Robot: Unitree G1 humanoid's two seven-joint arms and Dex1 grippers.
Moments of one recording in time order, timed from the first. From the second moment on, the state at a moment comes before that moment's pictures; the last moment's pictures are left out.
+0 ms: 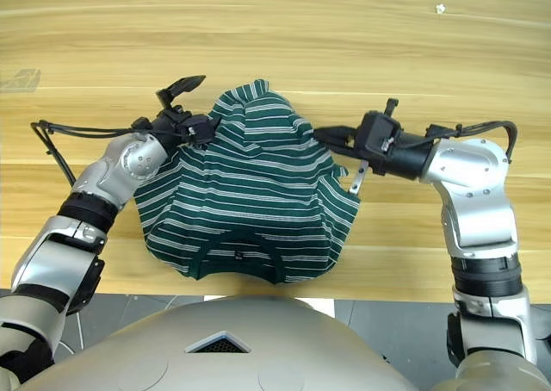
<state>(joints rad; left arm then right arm) -0.38 0.52 -0.44 0.62 0.60 -0.45 -0.10 0.01 -0.72 0.05 -0.33 0.33 0.09 1.08</state>
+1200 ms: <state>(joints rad) -0.17 0.67 -0.34 0.20 0.62 -0.26 -0.27 0.06 -0.82 0.09 -0.30 0.45 0.20 1.17</state>
